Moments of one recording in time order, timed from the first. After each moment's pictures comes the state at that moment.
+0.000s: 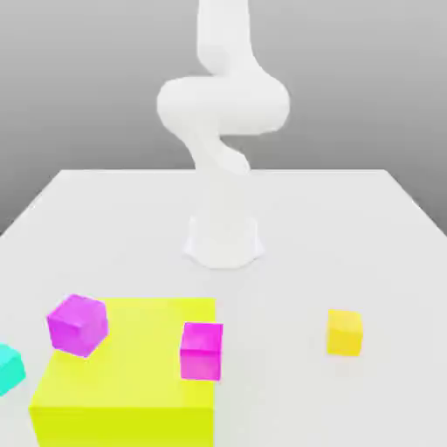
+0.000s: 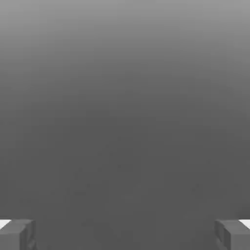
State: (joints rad) arm 0.07 -0.72 -0.01 -2.36 0.00 2.35 0.72
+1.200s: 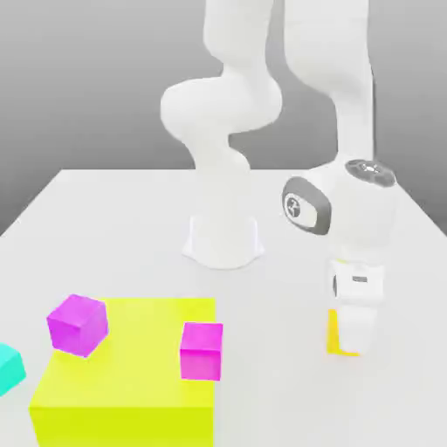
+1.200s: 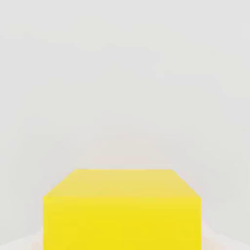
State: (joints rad) arm 0.54 0.21 0.04 -2.81 -0.07 3.02 0.03
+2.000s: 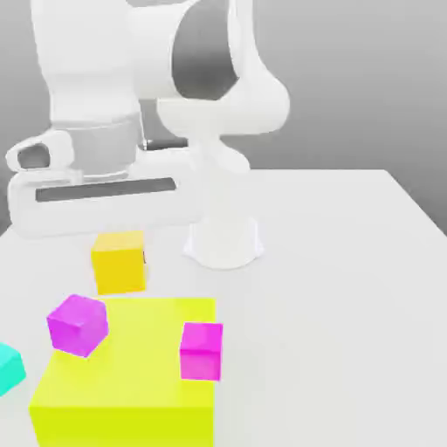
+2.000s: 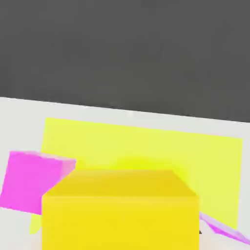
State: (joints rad) arm -0.06 -0.19 -0.36 -2.50 -0.06 2.33 0.47
